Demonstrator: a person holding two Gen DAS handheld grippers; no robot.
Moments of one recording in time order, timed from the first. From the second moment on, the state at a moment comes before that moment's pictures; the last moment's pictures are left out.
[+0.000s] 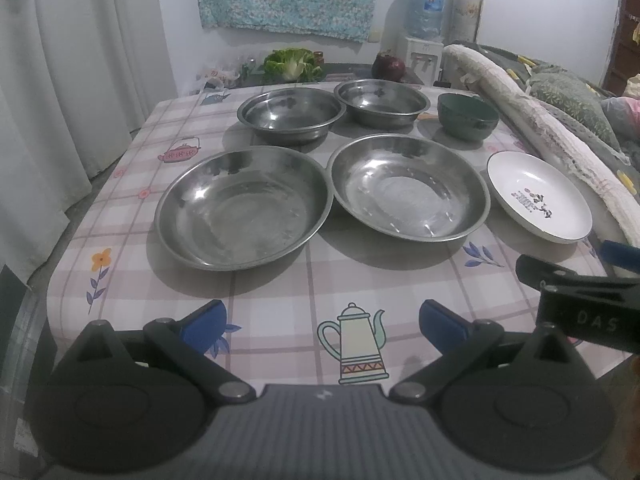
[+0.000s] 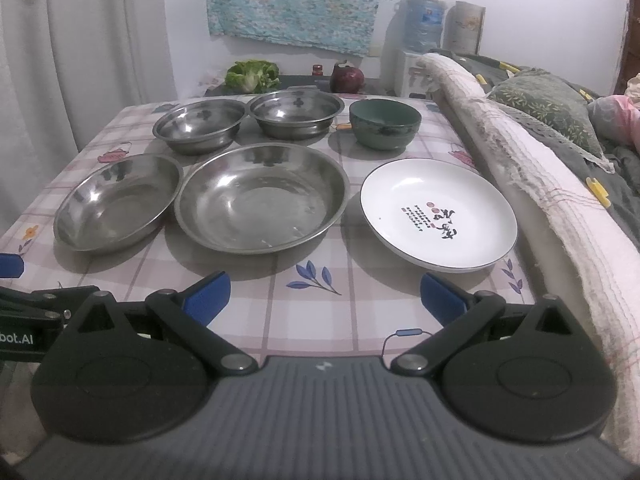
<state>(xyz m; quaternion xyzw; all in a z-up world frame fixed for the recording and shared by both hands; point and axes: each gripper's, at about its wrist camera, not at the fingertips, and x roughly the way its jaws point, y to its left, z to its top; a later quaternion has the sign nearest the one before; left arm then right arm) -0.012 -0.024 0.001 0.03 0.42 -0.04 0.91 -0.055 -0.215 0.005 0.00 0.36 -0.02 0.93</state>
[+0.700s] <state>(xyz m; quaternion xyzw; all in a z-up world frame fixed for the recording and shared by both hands) -0.013 -0.021 0.003 0.03 0.42 -0.04 0.91 -0.057 -0.214 0.007 0.01 0.36 -0.02 0.93</state>
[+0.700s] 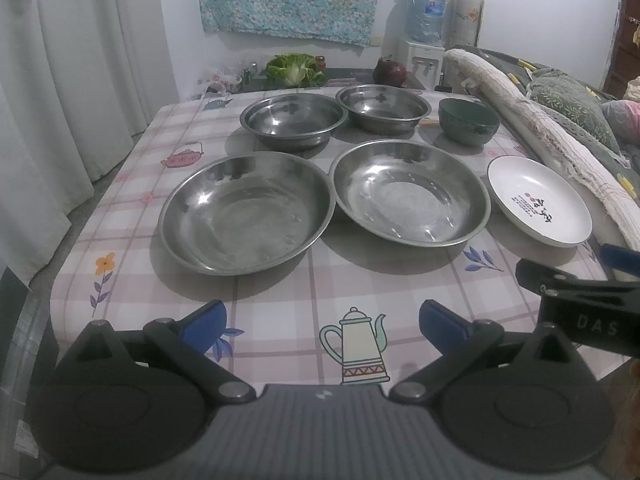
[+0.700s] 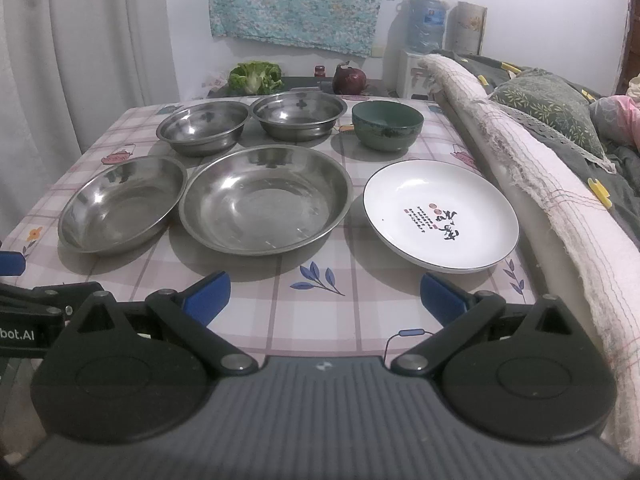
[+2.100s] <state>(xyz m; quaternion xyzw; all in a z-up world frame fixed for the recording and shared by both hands) -0.010 -0.016 0.000 0.04 0.42 -0.03 0.90 -0.054 -0.221 0.000 0.01 0.37 -0.03 0.93</state>
